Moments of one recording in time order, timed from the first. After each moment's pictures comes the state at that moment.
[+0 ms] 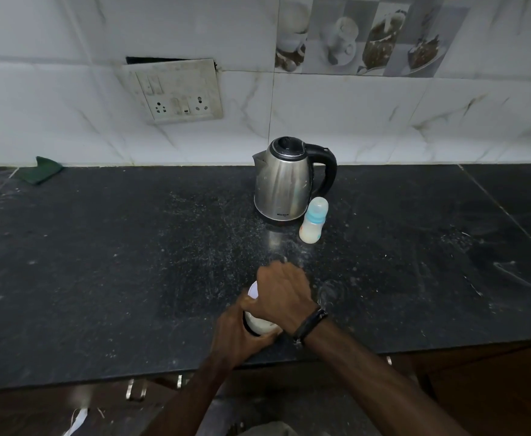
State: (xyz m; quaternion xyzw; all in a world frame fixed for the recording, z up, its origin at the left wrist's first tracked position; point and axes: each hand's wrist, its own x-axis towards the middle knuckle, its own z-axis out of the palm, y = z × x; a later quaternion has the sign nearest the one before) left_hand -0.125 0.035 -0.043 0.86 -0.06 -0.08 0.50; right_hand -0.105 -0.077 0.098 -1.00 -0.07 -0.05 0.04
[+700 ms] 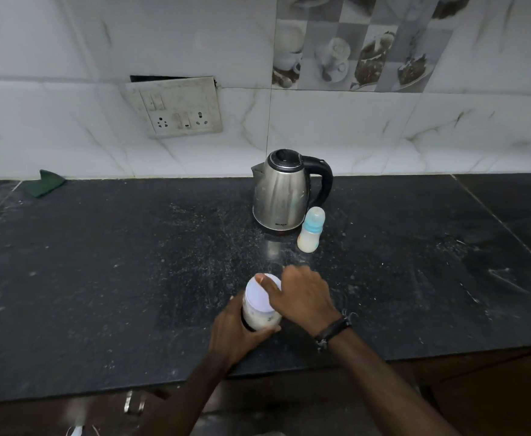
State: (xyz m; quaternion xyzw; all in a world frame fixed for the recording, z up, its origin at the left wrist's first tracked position) left_hand -0.110 0.038 -0.042 0.87 -0.06 -0.01 0.49; right_hand -0.112 -0.108 0.116 -0.99 0.05 0.01 0.15
